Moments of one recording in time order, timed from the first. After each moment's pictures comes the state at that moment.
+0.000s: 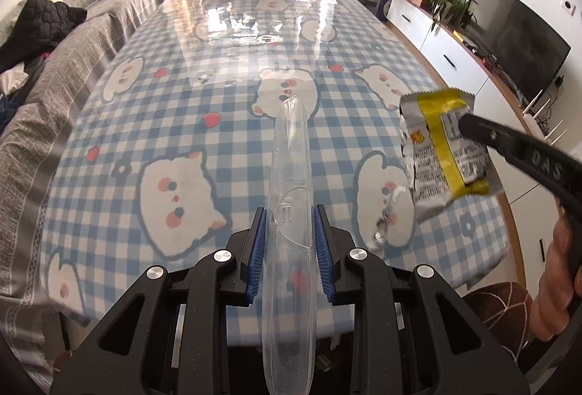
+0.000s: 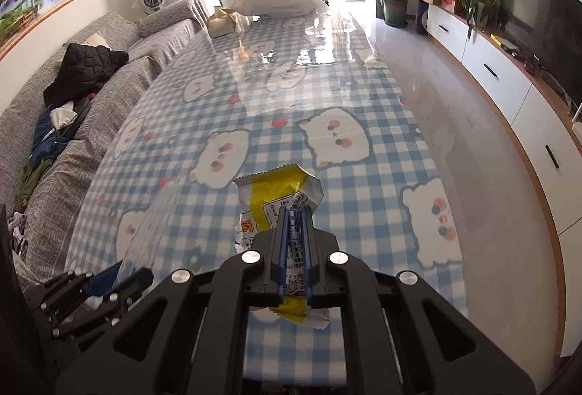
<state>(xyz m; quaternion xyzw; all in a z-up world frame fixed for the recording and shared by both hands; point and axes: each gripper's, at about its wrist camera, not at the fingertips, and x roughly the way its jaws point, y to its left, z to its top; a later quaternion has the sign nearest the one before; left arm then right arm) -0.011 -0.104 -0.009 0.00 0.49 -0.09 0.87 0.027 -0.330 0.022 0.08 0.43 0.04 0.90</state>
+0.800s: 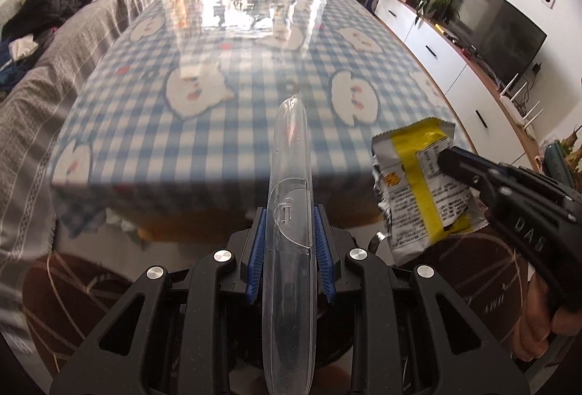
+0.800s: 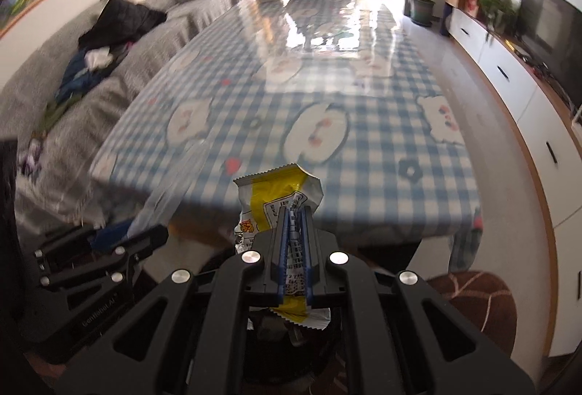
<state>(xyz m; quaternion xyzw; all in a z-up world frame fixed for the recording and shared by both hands) -0.140 -0.087 -0.025 -0.02 0.50 -0.11 0.86 -0.128 -0.279 0.003 0.02 0.46 0.09 0.89</state>
